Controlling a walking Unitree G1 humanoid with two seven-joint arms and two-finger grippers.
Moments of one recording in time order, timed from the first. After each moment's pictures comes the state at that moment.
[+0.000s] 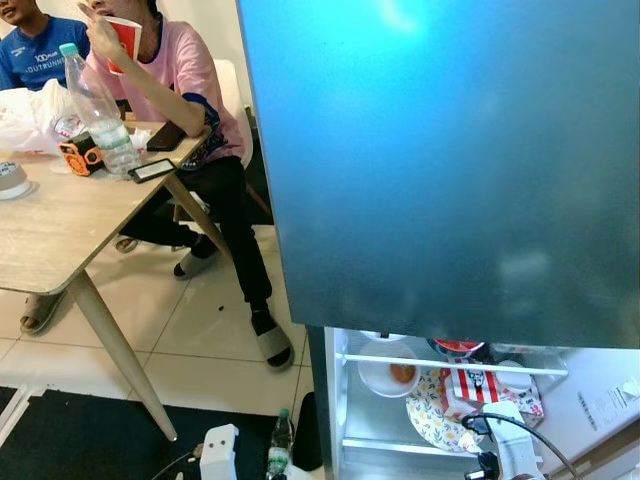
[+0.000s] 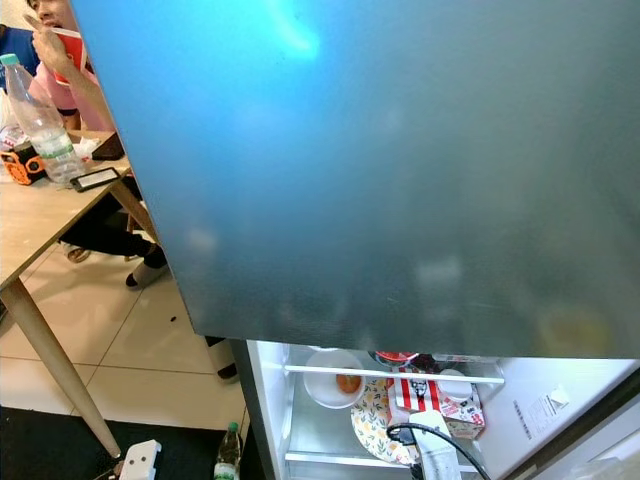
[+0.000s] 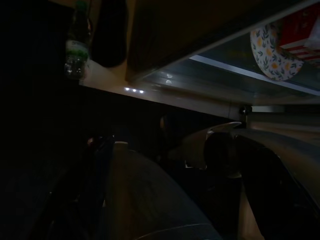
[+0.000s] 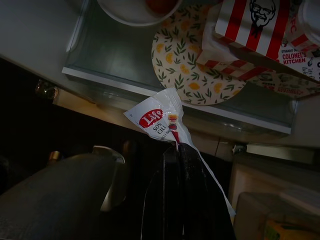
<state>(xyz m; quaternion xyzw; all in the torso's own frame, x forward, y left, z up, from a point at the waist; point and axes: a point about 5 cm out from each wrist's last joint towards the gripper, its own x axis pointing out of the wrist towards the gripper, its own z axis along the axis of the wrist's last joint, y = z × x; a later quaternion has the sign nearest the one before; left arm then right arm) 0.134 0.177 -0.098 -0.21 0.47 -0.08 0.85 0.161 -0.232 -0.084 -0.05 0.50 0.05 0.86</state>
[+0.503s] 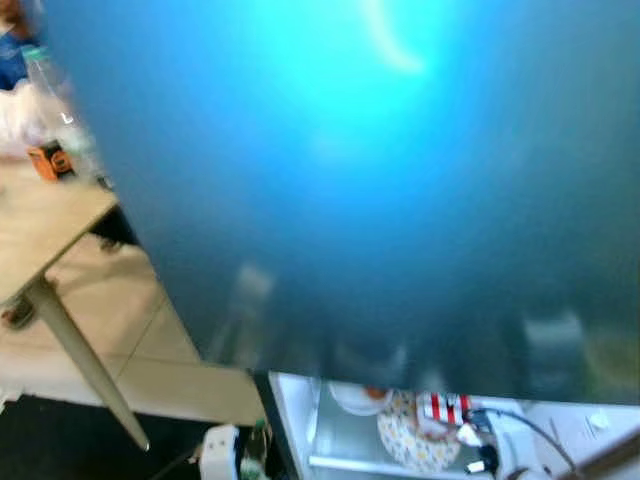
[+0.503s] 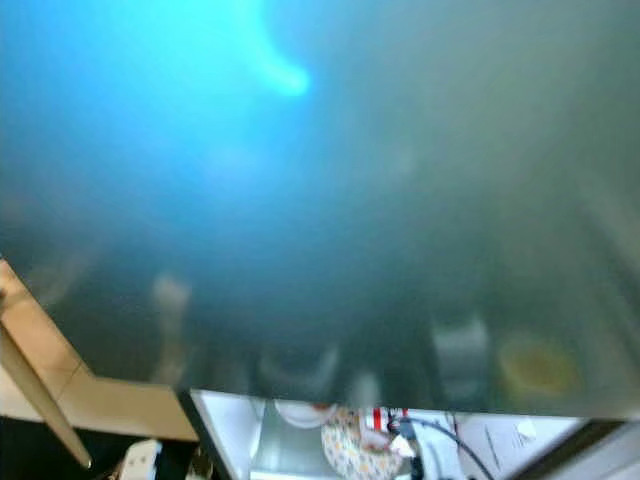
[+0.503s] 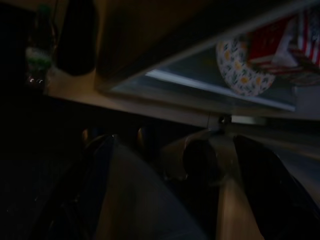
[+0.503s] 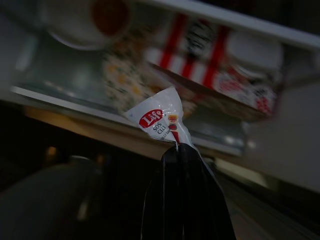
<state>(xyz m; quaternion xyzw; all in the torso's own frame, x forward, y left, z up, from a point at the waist) 0.141 0.177 -0.095 -0.22 0.46 -0.09 0.86 0.167 -0.230 -0.082 -0.05 0.49 0.05 0.87</state>
